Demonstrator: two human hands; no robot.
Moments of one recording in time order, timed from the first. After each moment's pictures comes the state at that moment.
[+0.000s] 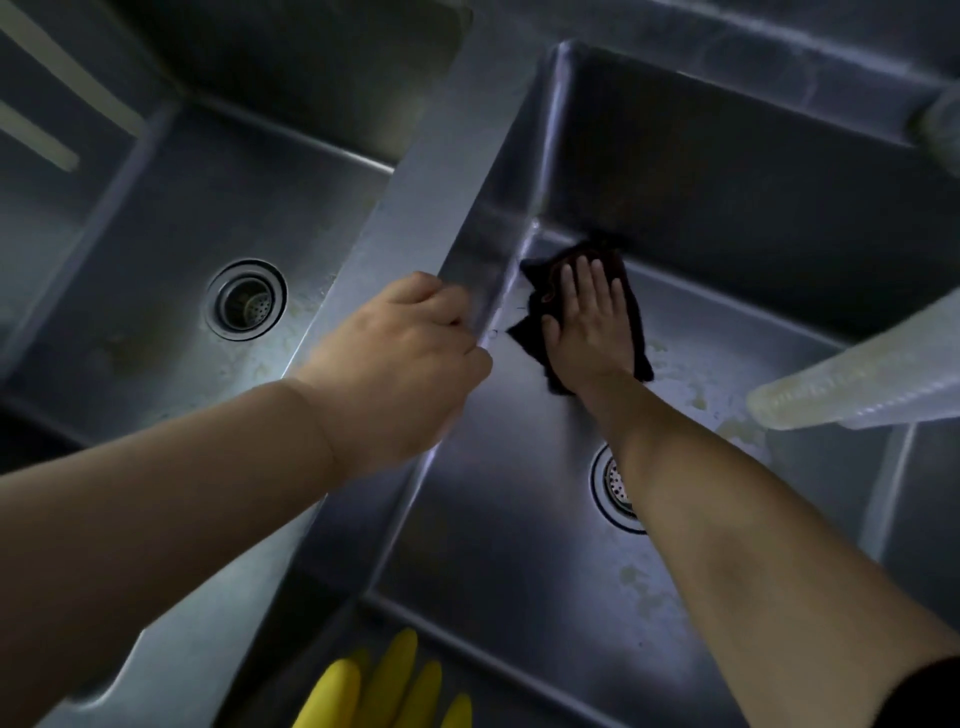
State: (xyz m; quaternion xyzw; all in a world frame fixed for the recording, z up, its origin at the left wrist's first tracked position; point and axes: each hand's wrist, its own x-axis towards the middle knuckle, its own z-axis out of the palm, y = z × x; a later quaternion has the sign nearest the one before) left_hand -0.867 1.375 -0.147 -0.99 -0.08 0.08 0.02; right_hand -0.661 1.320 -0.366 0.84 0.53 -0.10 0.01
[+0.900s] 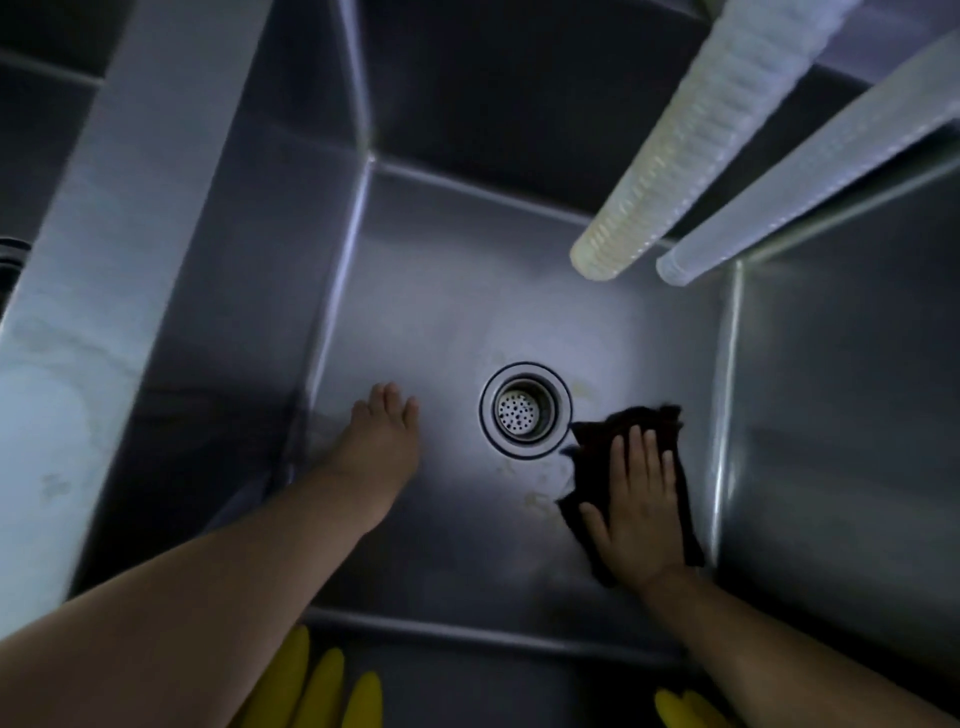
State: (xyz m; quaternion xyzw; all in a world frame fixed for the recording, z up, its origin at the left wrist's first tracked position) left_hand -0.844 1.264 -0.324 -0.92 -0.15 0.37 -0.02; right_hand -0.697 1.005 -0.355 0.89 0.42 -0.13 0.09
